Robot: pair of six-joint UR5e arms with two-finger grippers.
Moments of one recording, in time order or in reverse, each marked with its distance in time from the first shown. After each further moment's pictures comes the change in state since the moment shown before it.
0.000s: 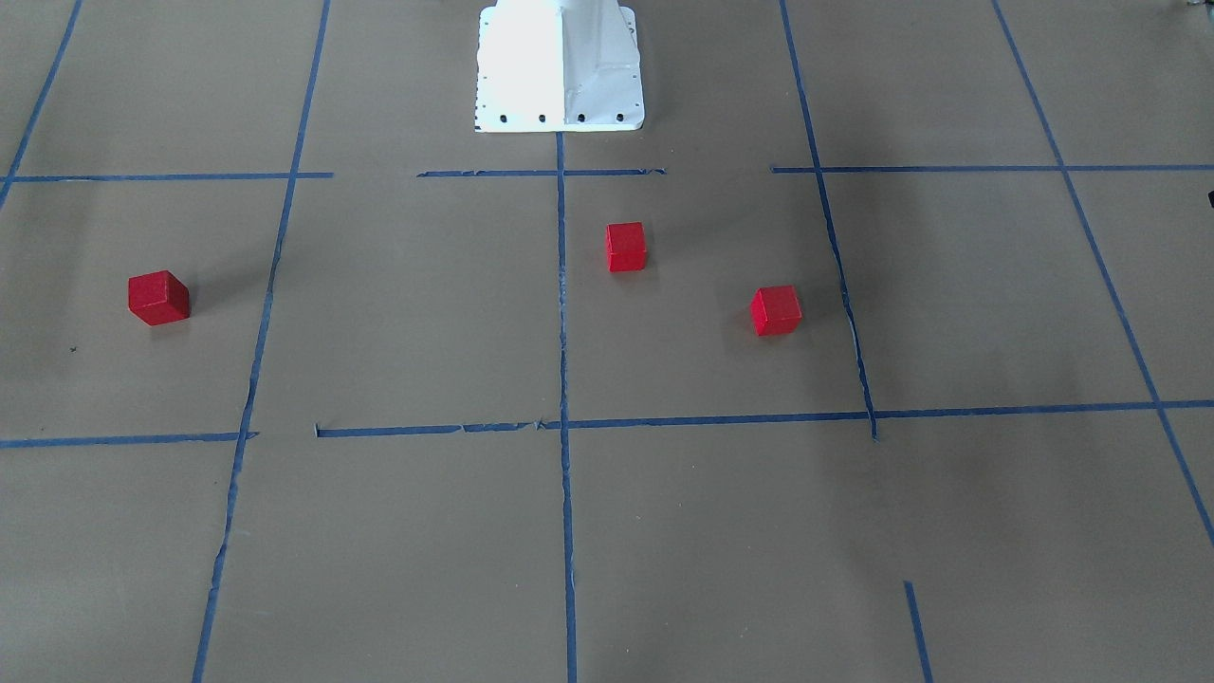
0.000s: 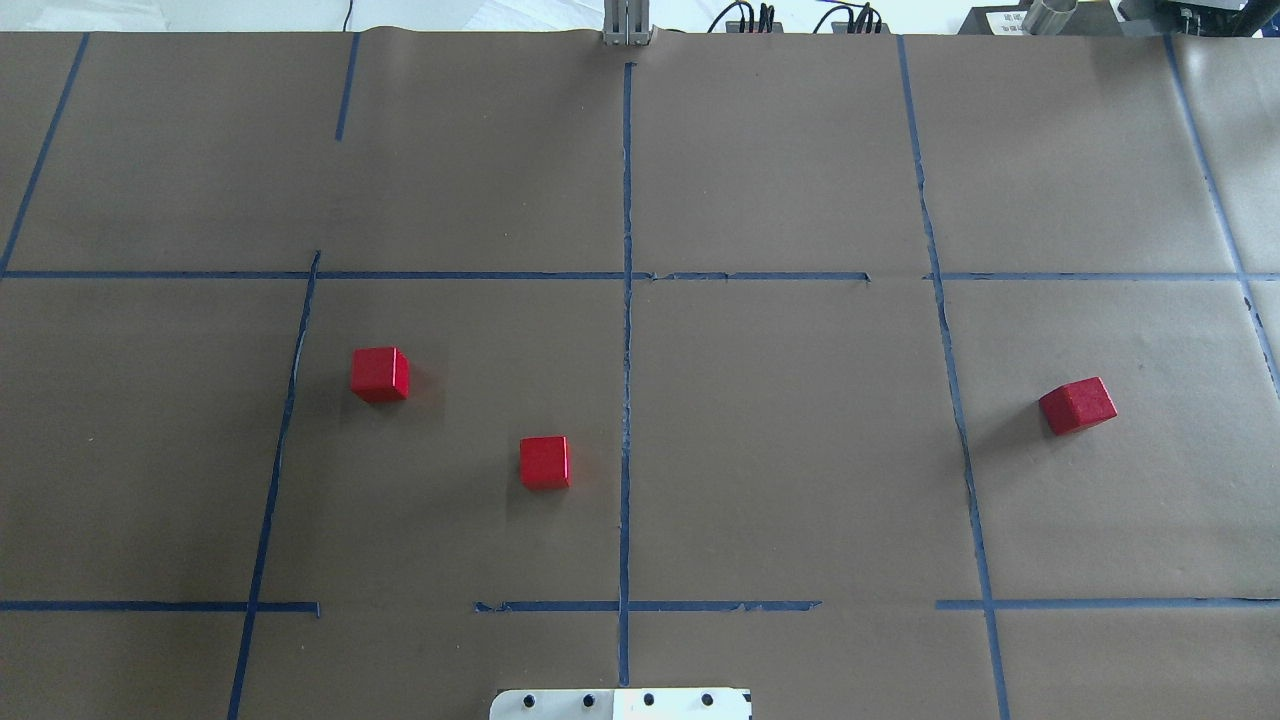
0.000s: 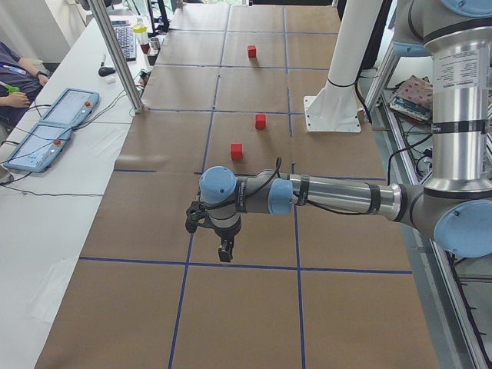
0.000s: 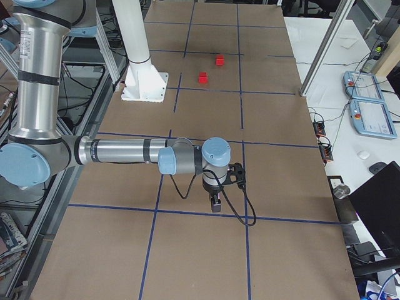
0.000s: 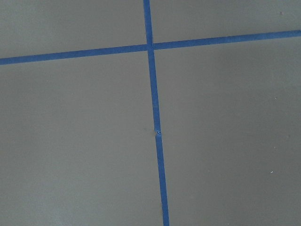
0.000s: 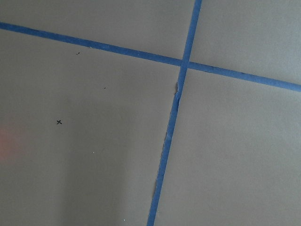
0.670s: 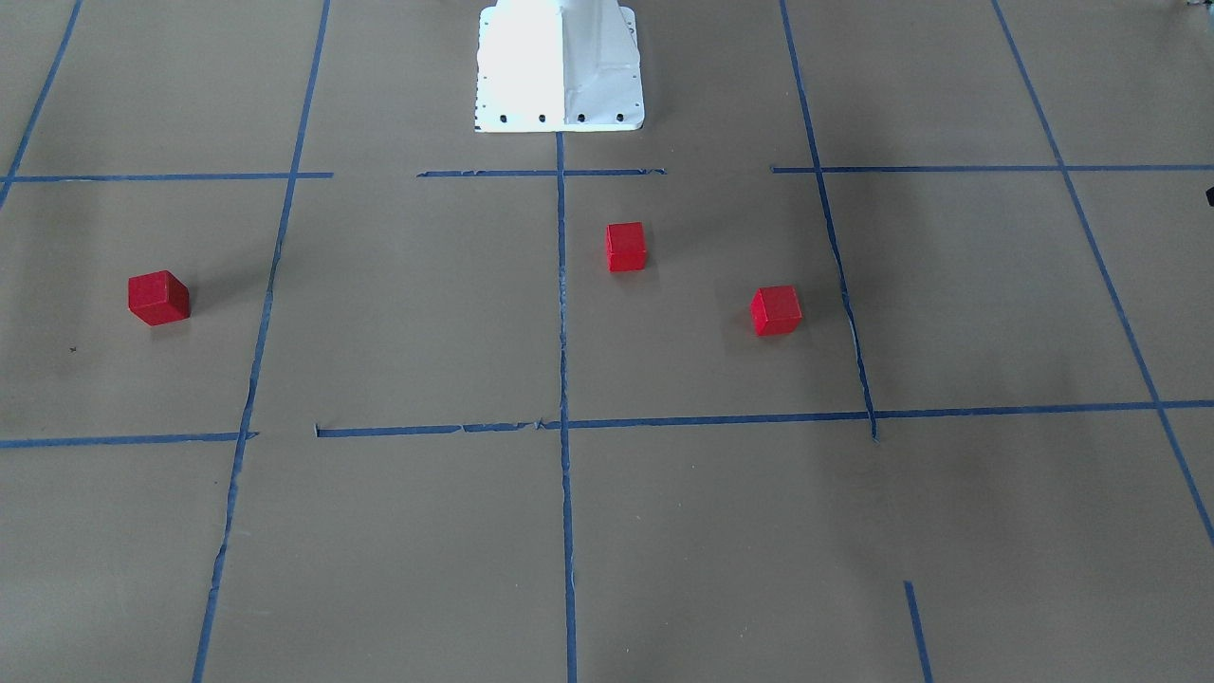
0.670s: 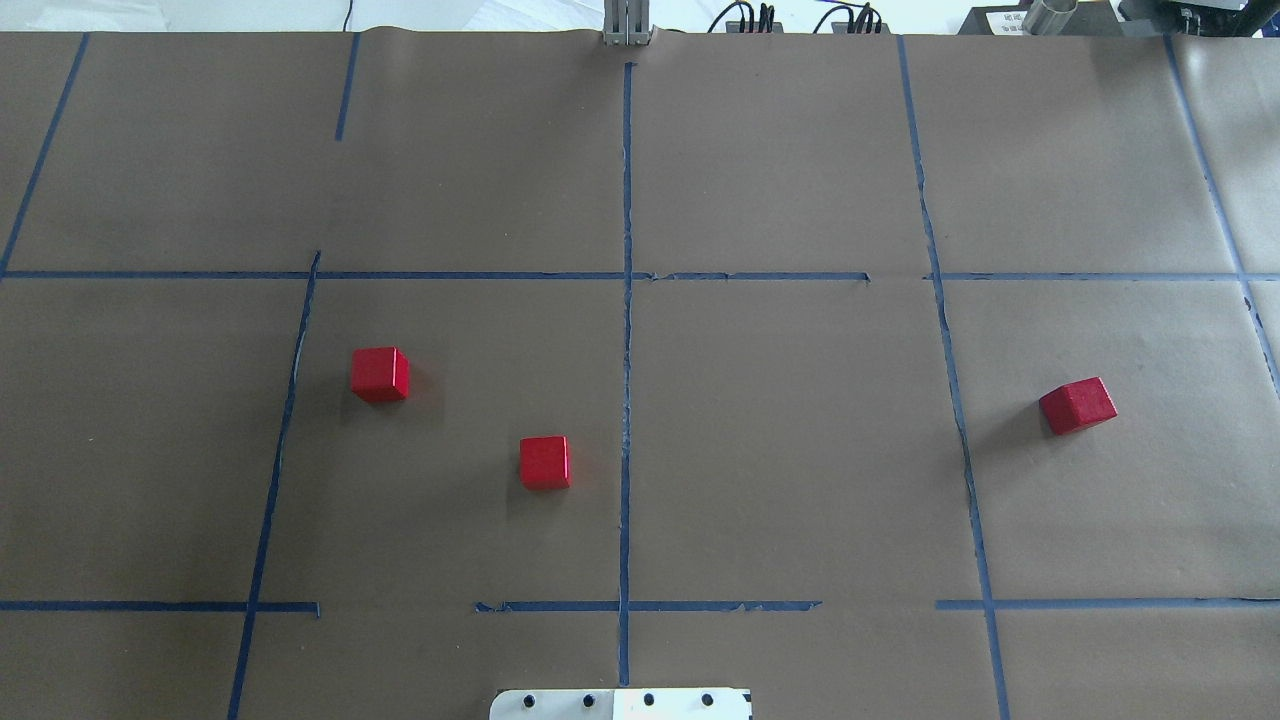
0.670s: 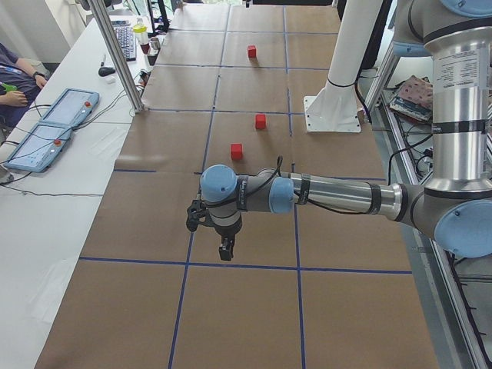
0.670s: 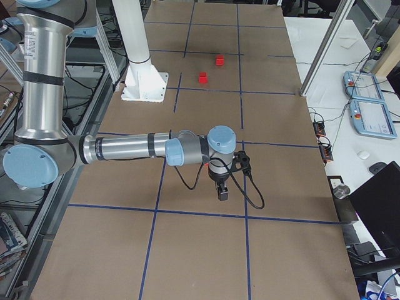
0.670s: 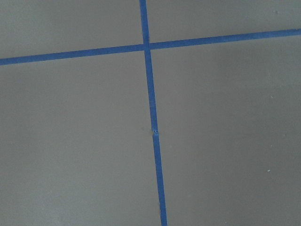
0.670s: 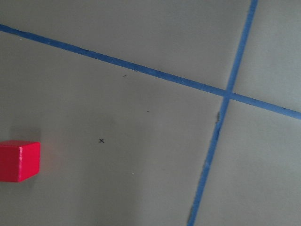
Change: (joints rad) left arm 0.003 0.005 -0.013 0.006 -0.001 0.002; right arm -0.093 0.041 0.066 0.004 0.015 0.059
